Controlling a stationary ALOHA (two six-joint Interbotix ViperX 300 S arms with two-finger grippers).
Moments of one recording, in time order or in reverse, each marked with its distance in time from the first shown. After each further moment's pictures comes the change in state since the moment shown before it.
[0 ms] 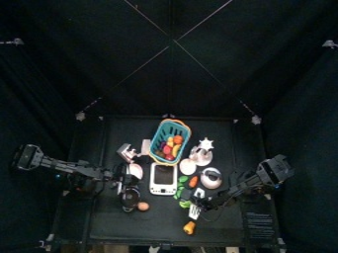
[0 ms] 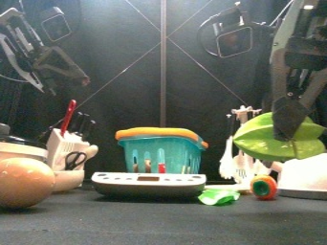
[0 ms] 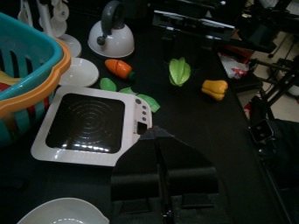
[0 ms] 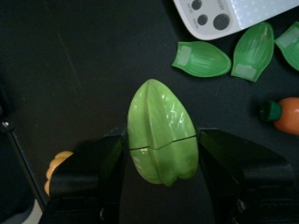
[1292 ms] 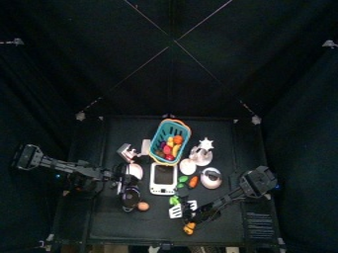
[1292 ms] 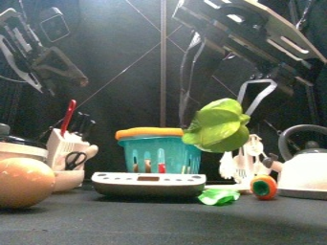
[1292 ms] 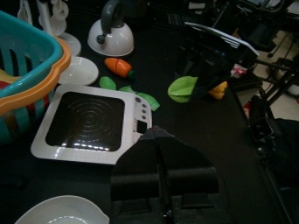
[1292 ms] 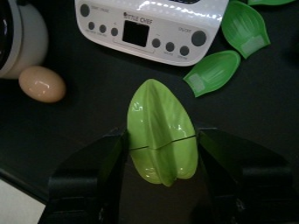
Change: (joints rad) left arm -0.006 -0.009 0.008 -0.002 0.002 0.000; right arm 0.089 0.279 -0.394 -0.189 0.411 0.989
